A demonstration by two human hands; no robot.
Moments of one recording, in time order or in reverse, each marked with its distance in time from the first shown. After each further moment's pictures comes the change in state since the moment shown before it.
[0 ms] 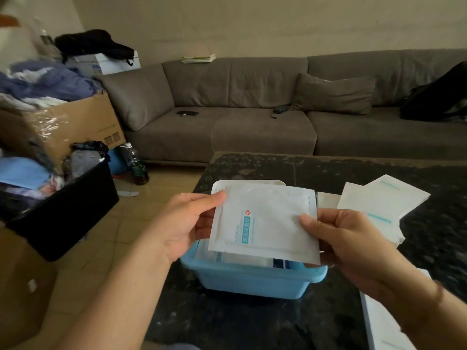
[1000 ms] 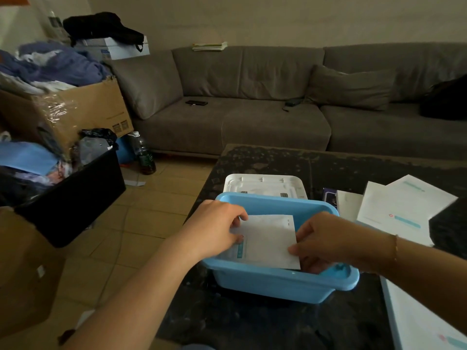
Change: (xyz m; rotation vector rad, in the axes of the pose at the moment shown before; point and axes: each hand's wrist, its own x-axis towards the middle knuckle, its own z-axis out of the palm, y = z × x) left_hand 0.048 -0.044 -0.024 1.295 -0.067 0.375; right_hand 0.067 0.004 0.033 -0.788 -0.261 0.287
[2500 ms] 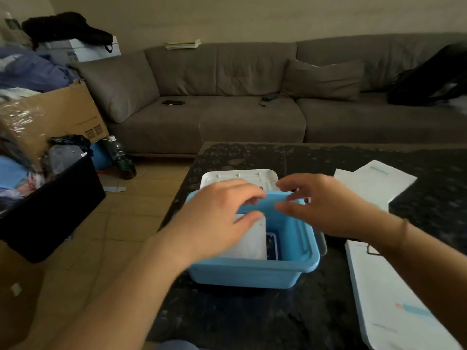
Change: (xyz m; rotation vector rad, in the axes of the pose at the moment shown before) left_hand -0.019 0.076 -0.032 -0.044 0.214 0.433; right_hand -0.031 0.019 -0.034 -0.239 0.468 -0.419
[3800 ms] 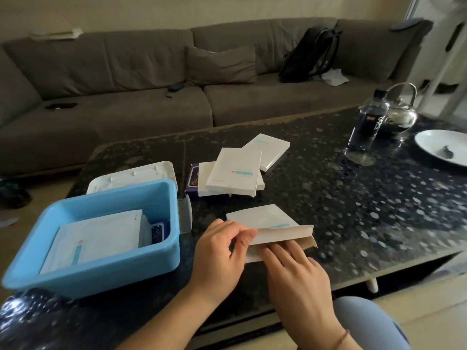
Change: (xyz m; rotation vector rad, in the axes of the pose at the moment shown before) left_hand 0.019 0.141 0.205 -0.455 0.287 0.062; right_hand -0.195 0.140 0.075 -0.514 0.662 0.114
